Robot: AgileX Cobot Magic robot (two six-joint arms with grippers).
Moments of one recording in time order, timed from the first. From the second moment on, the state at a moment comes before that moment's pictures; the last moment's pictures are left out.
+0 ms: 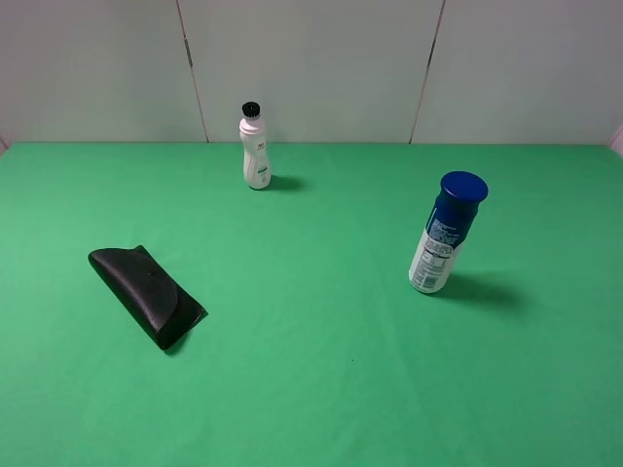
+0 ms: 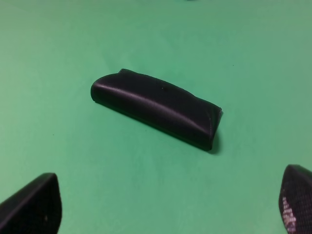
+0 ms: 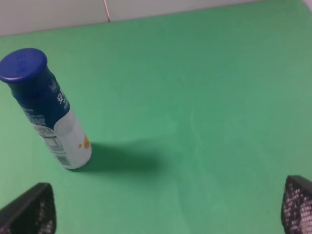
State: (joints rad) left arm -0.13 -0.01 -0.49 -0.12 1.06 0.11; right arm -0.06 -0.01 -0.49 0.07 1.01 0.00
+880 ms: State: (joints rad) left arm -0.13 -0.01 -0.49 -0.12 1.06 0.11; right arm -0.06 -0.01 -0.49 0.07 1.01 0.00
